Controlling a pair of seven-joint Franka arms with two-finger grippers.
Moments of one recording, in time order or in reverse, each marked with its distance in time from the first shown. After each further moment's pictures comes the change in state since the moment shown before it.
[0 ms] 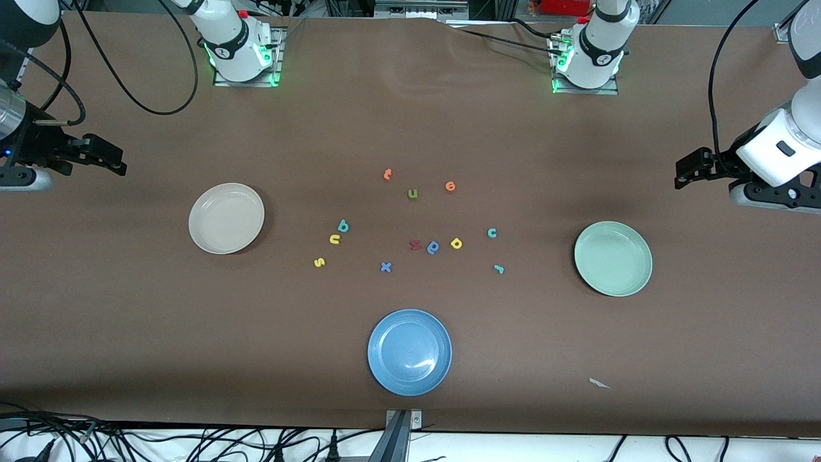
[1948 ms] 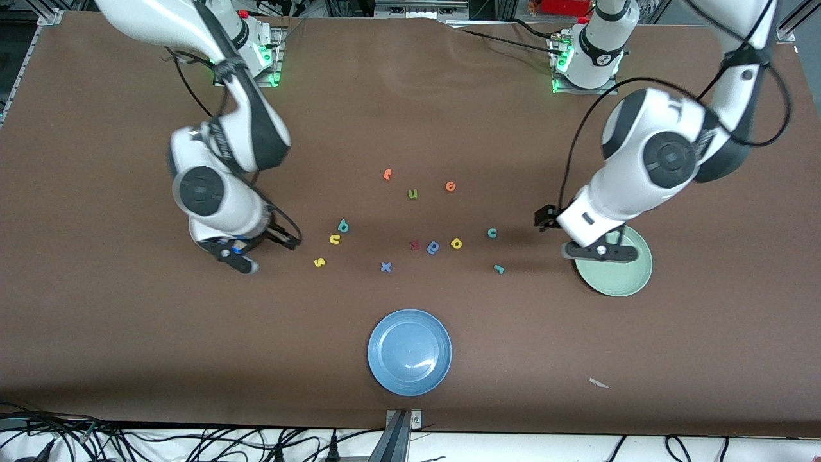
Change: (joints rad) left arm -0.131 0.311 -0.215 -0.048 0.000 0.346 -0.404; right arm 0.407 0.474 0.012 -0.057 0.001 0.459 1.086
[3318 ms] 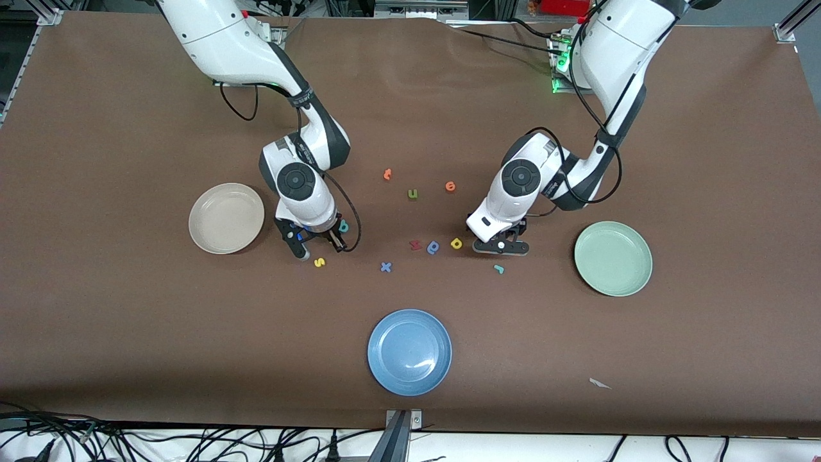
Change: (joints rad) left arm -0.164 0.243 -0.006 -0.202 0.197 0.444 -0.271; right arm 0.122 0.126 -0.016 -0.134 -0.001 0.393 0.413
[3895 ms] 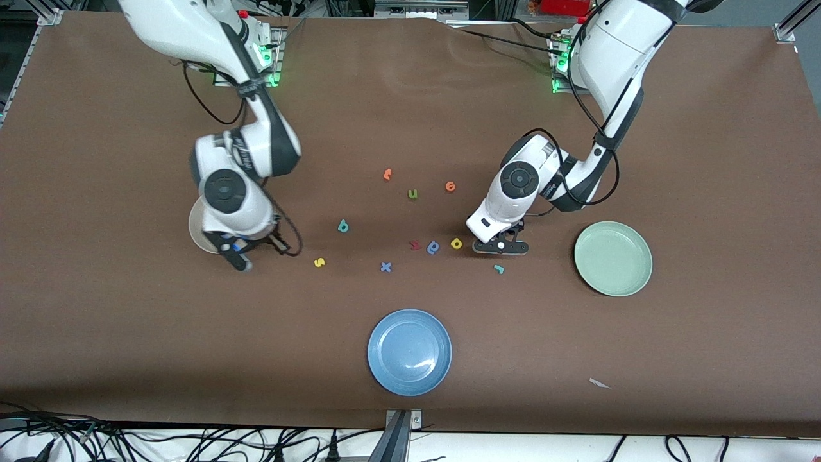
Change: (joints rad) left arm -0.001 0.011 -0.003 0.002 0.000 0.001 -0.028; right arm -0.005 -0.183 -0.236 -0.002 -0.001 -0.339 -0.473
